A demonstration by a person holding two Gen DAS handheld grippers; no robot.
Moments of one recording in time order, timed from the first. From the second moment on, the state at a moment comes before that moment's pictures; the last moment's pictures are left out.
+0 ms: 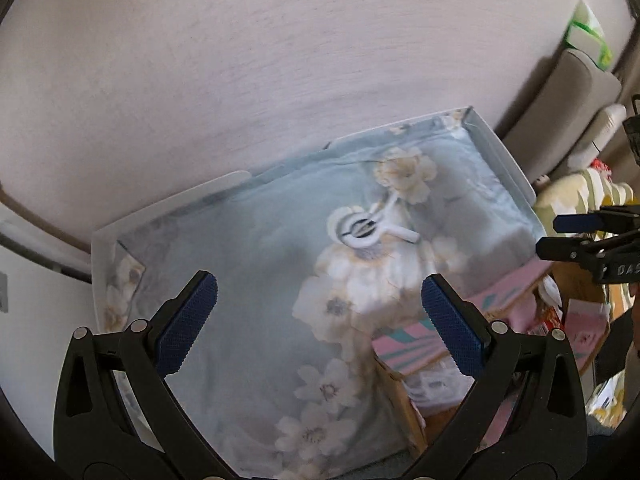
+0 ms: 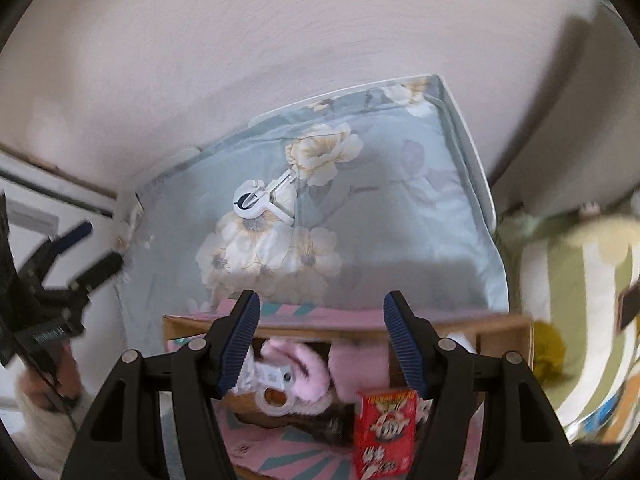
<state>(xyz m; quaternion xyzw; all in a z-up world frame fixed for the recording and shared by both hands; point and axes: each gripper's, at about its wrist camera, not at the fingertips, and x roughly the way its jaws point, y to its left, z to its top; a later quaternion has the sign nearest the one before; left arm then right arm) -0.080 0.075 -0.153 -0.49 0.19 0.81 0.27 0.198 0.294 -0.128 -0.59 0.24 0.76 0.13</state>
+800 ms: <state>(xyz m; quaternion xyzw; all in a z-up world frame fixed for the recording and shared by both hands) -0.127 0.167 -0.274 -0.38 0.37 0.71 0.45 0.081 0.287 -0.232 -0.63 -0.06 0.77 -0.14</state>
